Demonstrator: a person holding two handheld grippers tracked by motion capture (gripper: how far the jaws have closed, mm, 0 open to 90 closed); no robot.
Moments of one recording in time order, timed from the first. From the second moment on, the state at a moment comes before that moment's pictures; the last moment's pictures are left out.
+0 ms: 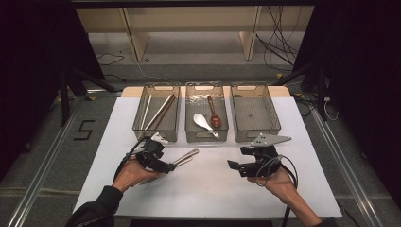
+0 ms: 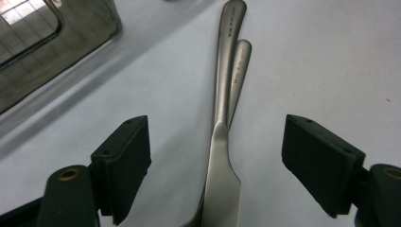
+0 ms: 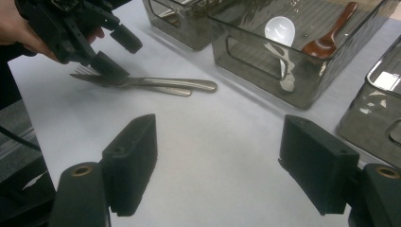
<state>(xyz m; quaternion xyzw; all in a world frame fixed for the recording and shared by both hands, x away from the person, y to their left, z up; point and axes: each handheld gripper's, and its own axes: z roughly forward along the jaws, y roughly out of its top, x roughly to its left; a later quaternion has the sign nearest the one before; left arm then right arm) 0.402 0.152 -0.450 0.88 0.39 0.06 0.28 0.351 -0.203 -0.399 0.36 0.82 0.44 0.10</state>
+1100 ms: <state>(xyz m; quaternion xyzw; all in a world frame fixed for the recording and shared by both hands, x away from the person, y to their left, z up) 0.412 0.127 -0.464 0.92 0.33 0.04 0.18 0.340 -0.215 -0.404 0.37 0.81 0.44 0.10</state>
